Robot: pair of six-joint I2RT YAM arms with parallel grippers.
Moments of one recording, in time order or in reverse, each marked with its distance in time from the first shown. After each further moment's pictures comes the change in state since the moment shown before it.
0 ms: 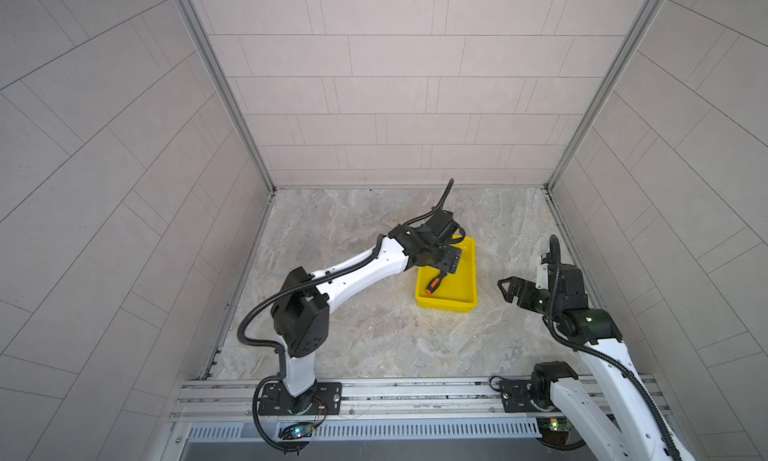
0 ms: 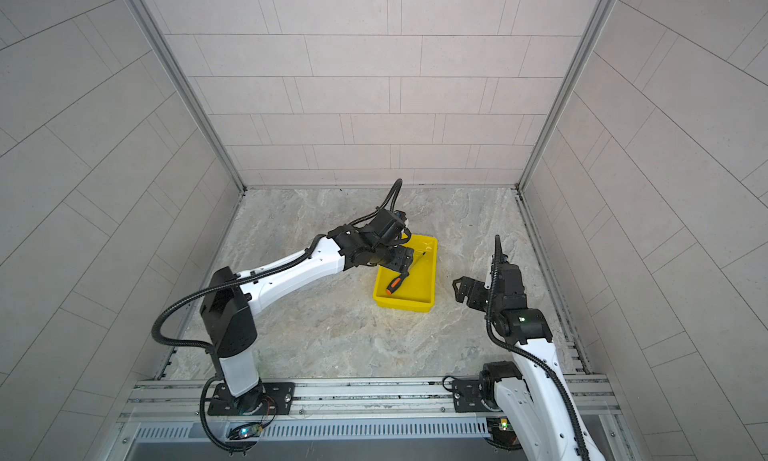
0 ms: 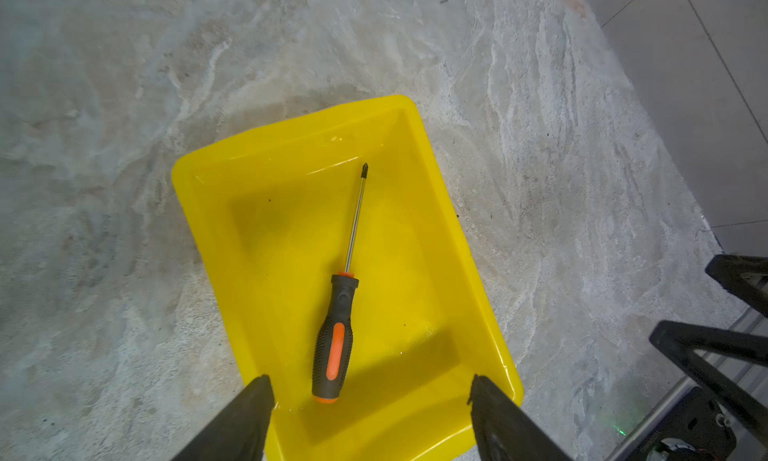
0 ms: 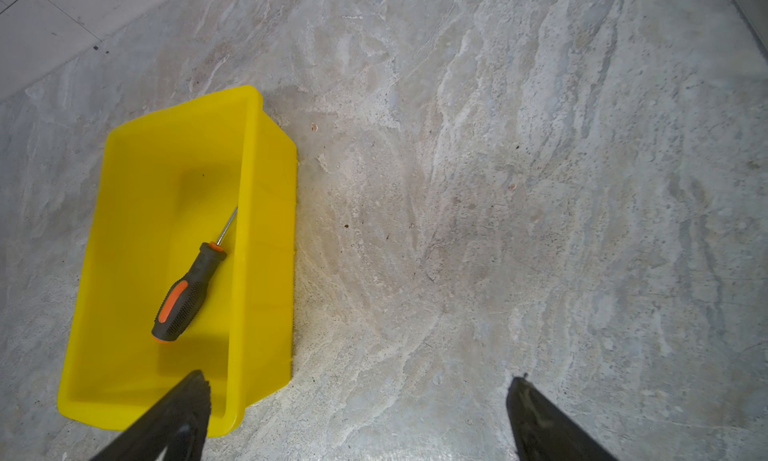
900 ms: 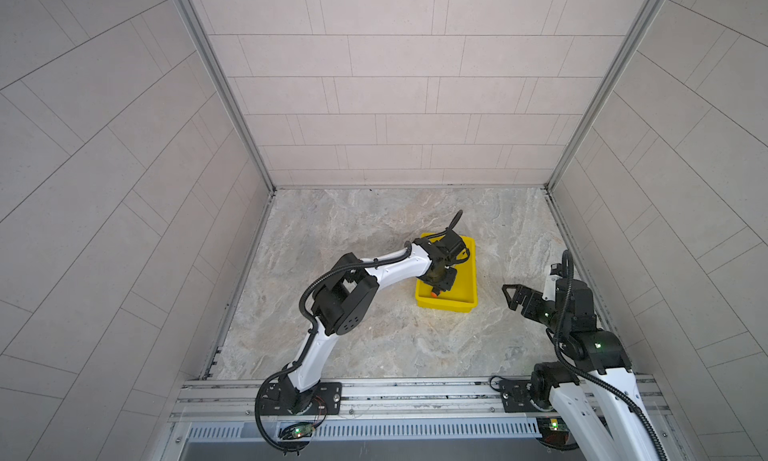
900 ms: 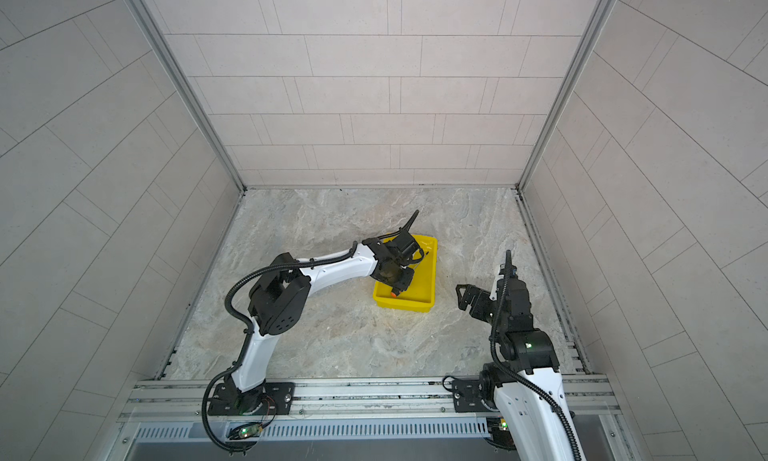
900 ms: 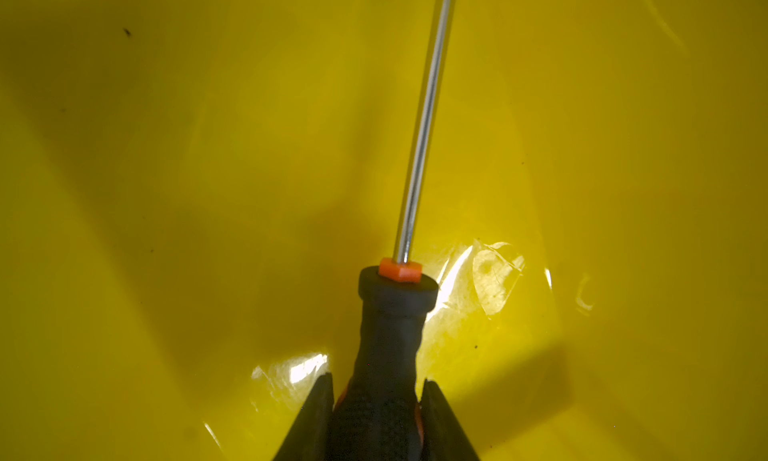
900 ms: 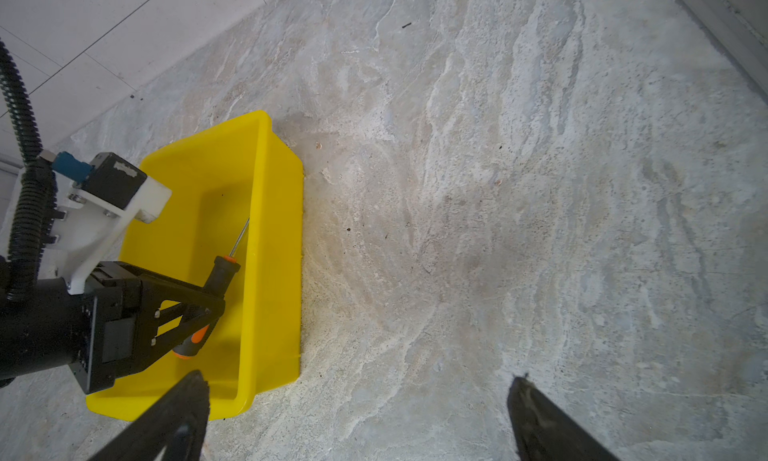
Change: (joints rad) left arm -0.011 0.335 0.048 -0.021 0.103 -0.001; right arm 0.000 -0.227 -0.090 -0.047 0.018 0.068
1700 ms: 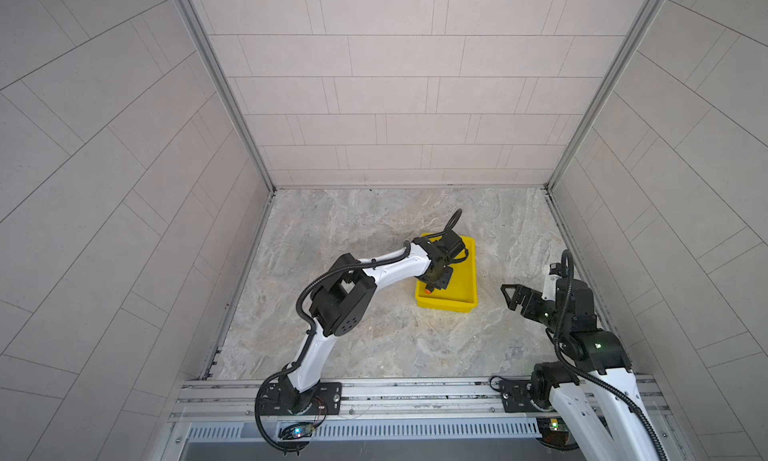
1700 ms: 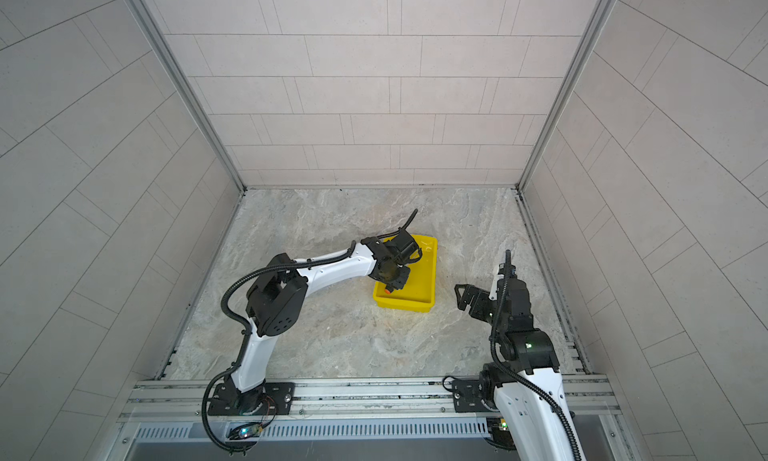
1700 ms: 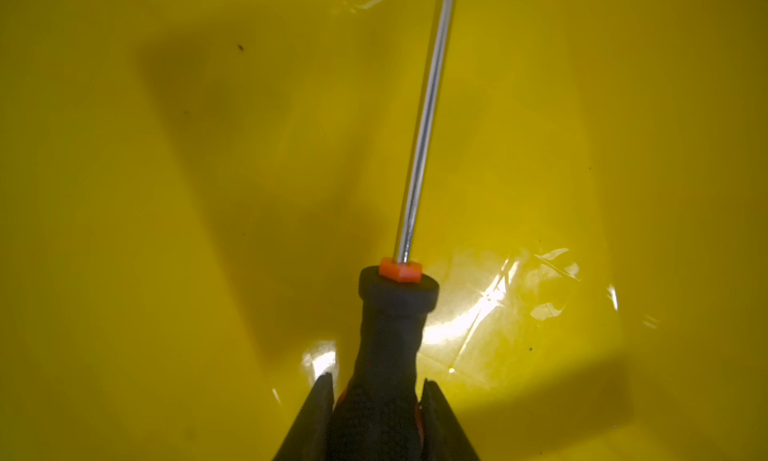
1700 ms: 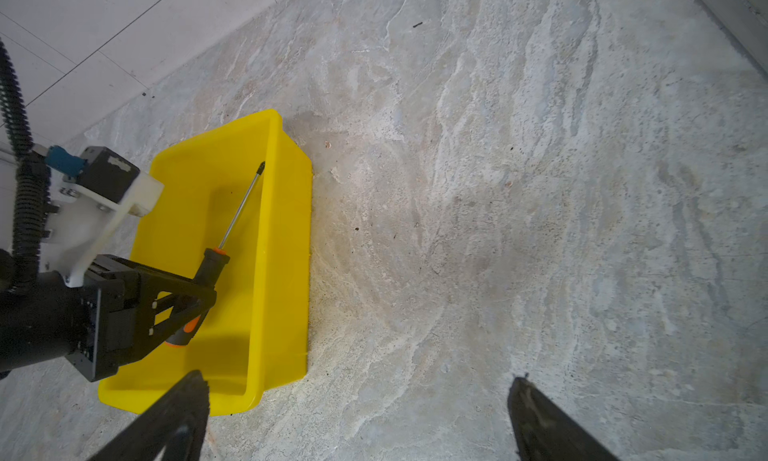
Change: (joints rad) left arm -0.002 -0.009 0.000 -0.043 -0.093 -0.003; right arm 0.000 -0.002 0.000 0.006 -0.019 -0.007
